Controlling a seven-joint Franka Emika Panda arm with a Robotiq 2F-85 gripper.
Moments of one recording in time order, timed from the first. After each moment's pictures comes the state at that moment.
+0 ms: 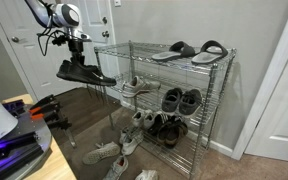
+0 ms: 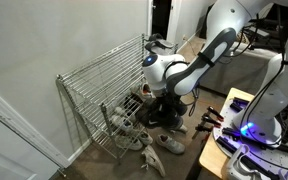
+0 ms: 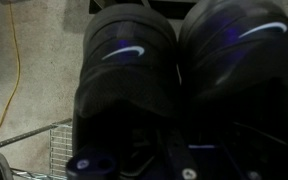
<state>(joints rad) 0.37 0.31 0.20 -2.26 -0.18 2.21 0.63</state>
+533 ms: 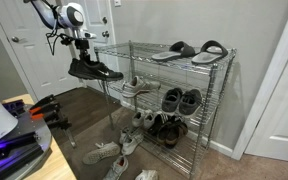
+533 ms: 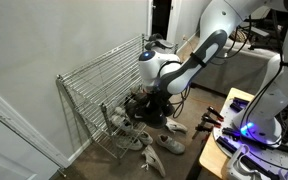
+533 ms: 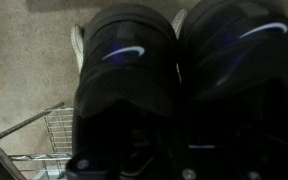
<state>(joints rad) 0.40 0.36 0.15 -2.19 -0.19 2.37 0.78</state>
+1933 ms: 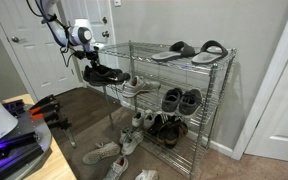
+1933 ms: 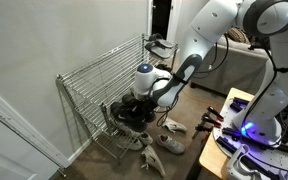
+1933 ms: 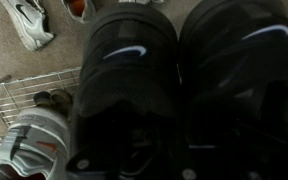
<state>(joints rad) 0.49 0.63 0.03 -2.05 -0.19 2.78 0.82</state>
